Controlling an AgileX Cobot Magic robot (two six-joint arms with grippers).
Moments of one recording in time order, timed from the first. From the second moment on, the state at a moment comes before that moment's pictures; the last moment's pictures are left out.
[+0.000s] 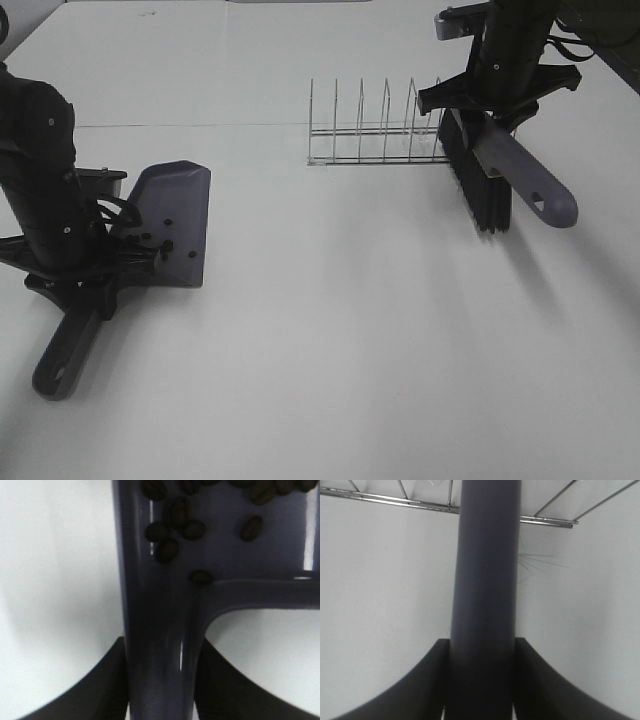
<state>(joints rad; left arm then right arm) -0.27 2.09 -1.19 0.01 0.82 -0.24 0.24 2.23 -1.84 -0.21 1.00 0.23</state>
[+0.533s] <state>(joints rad) -0.27 2.09 -1.19 0.01 0.82 -0.24 0.23 2.32 -1.95 -0.22 0.94 0.23</state>
